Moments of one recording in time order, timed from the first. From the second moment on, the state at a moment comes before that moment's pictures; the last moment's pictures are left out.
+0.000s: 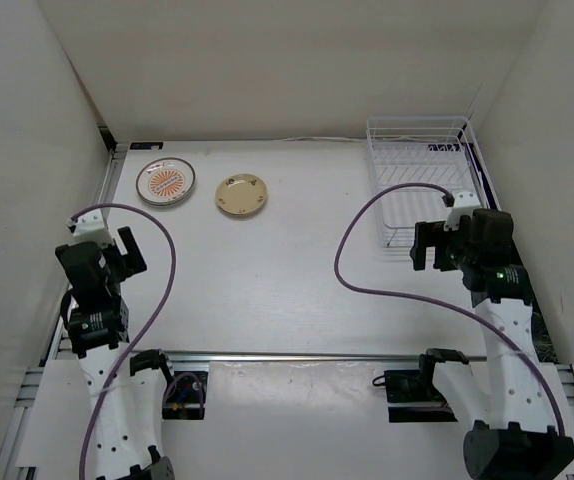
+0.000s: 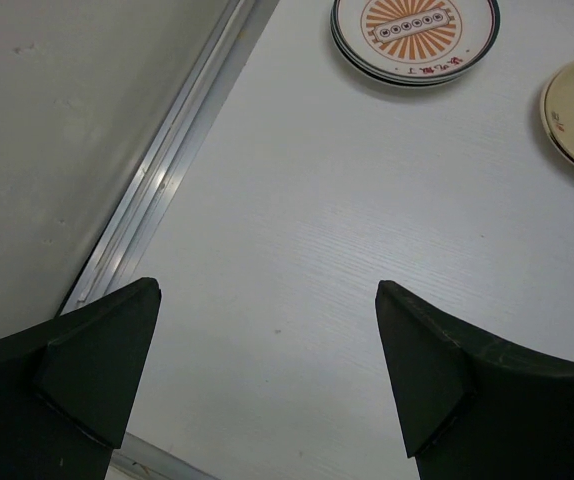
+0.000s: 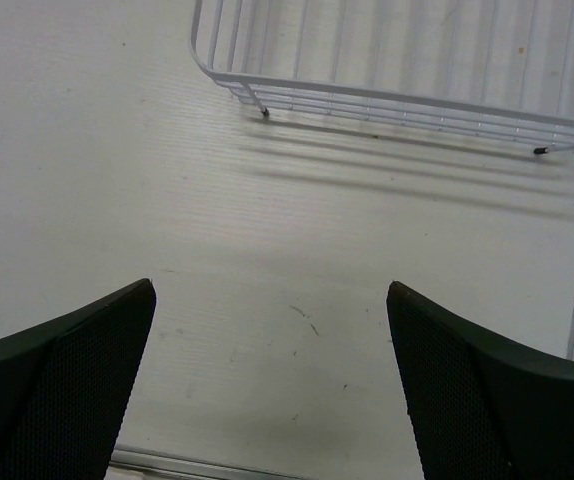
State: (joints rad) left arm 0.29 0.59 0.80 -0.60 -0.09 0.02; right arm -0.05 0.85 0.90 -0.75 -0.20 -0.14
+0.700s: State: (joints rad) left arm 0.36 0.51 0.72 -0.61 -0.07 0.01; right arm -0.05 0.56 0.76 -0.77 -0.14 -0.13
